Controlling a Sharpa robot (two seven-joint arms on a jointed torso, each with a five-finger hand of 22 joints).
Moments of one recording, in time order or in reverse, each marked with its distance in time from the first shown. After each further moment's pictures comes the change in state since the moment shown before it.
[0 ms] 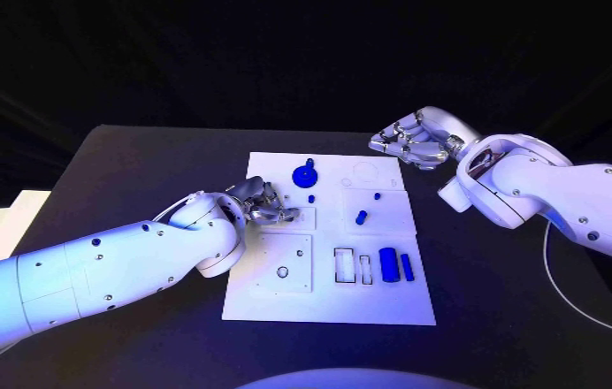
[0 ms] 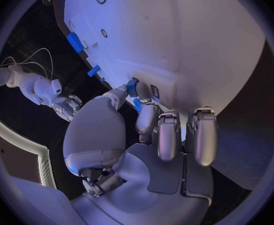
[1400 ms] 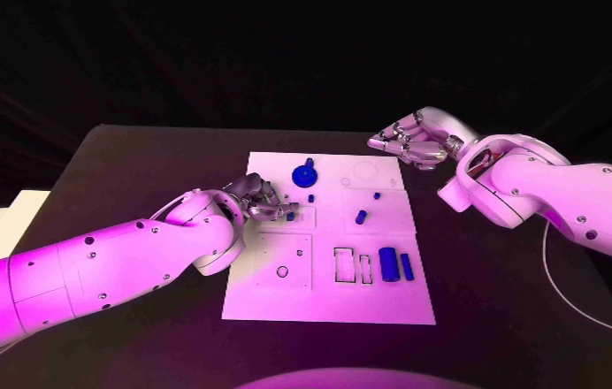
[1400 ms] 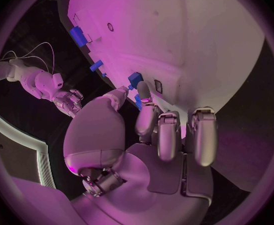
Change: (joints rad) left arm -0.004 -0.013 0.024 0.020 0.025 -0.009 -0.006; left_hand -0.057 0.005 -0.072 0.072 0.004 0.014 0.000 -0.003 0.001 0.011 -0.004 0.009 0.018 0.000 0.000 0.000 0.000 0.002 0.004 -0.004 0.000 0.000; right arm -0.002 0.002 -0.001 -0.006 0.006 0.003 0.001; right_hand -0.048 0.025 -0.057 0.000 -0.058 0.000 0.000 0.000 0.000 -0.004 0.004 0.014 0.000 0.004 0.004 0.000 -0.001 0.000 0.000 0.000 0.000 -0.003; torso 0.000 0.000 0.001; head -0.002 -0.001
